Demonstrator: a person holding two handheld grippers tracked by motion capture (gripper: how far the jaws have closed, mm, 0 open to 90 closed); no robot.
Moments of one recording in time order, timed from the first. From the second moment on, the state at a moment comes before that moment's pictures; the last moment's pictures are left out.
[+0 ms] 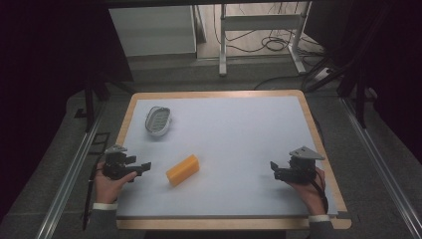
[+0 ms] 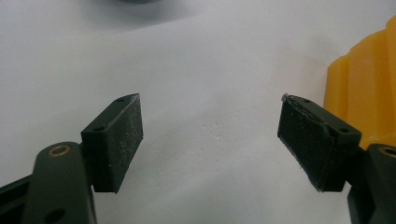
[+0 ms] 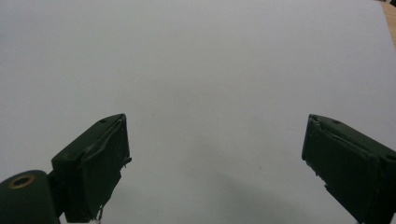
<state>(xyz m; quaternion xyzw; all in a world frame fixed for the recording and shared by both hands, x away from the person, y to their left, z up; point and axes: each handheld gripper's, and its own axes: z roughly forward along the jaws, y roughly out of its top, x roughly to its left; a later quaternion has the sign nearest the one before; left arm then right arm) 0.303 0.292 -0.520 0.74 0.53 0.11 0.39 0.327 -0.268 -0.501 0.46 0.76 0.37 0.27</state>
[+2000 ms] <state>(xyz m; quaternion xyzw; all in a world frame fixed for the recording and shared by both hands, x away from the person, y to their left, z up) 0.313 0.264 -0.460 0.80 0.48 0.11 0.35 0.309 -0.304 -0.503 0.47 0.75 0.37 0.28</state>
